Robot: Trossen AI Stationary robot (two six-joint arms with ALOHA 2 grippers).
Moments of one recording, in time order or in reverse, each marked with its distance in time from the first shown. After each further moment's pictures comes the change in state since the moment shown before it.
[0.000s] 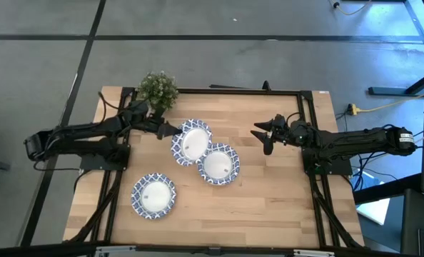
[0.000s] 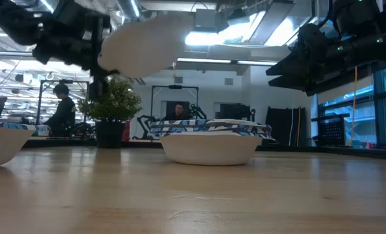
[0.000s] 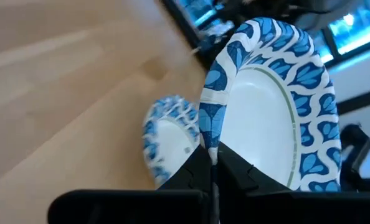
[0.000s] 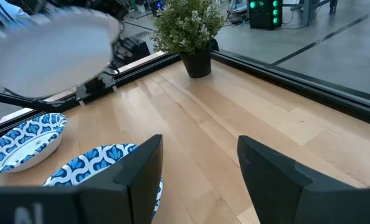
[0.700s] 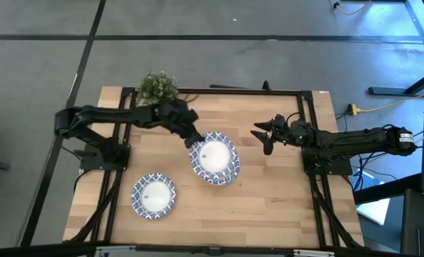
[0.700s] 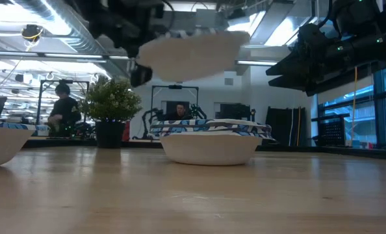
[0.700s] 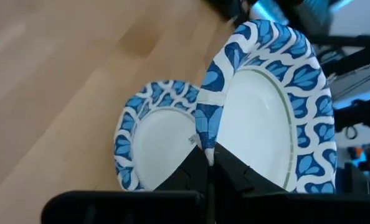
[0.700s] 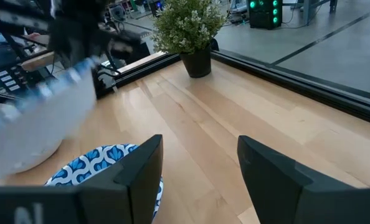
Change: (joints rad) left arm -0.254 0.466 0.552 -0.412 -0.173 0.261; right arm 0.000 0.000 0.000 0.000 0.000 0.007
